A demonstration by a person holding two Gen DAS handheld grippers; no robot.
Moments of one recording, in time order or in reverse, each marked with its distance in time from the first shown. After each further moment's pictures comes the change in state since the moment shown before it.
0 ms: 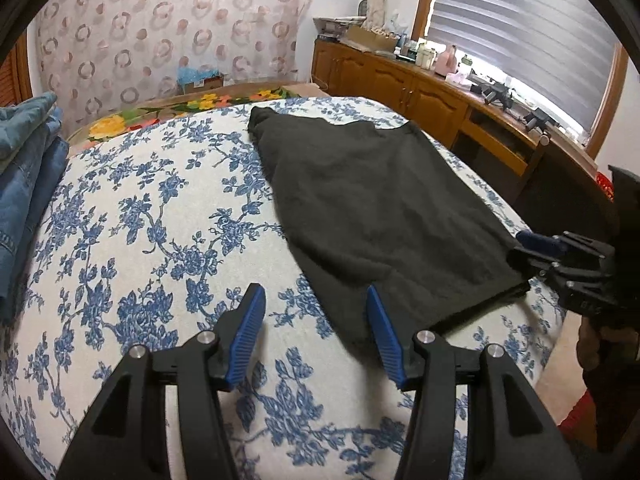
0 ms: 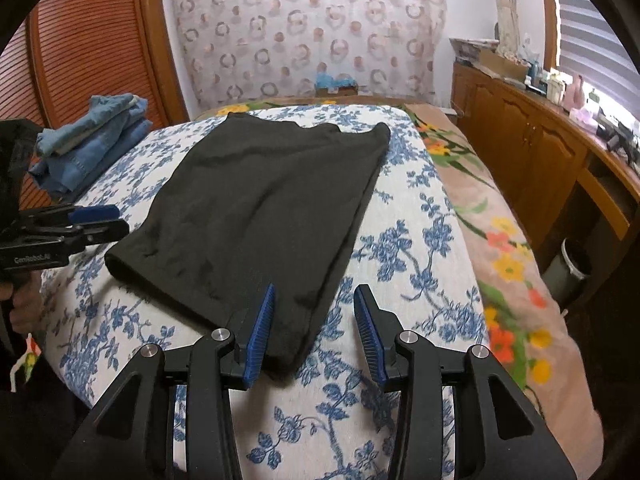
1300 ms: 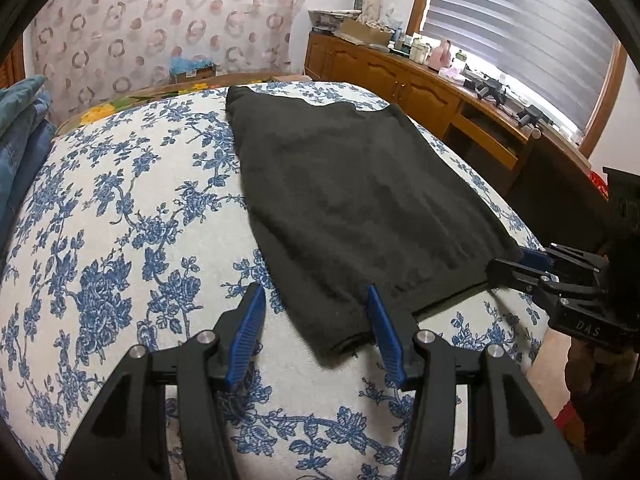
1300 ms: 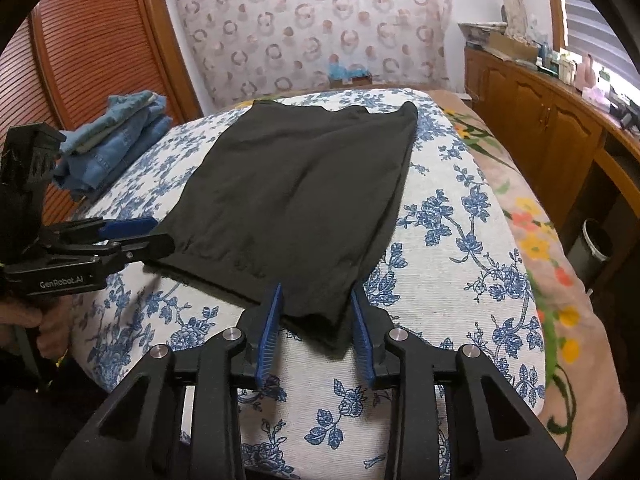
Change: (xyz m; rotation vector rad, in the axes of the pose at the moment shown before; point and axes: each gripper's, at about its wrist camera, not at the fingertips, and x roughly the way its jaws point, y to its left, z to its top) left arm 0.013 -0.022 -0.014 -0.022 0.024 -0.030; right arm 0.001 0.019 -0.014 0.043 0.022 0.081
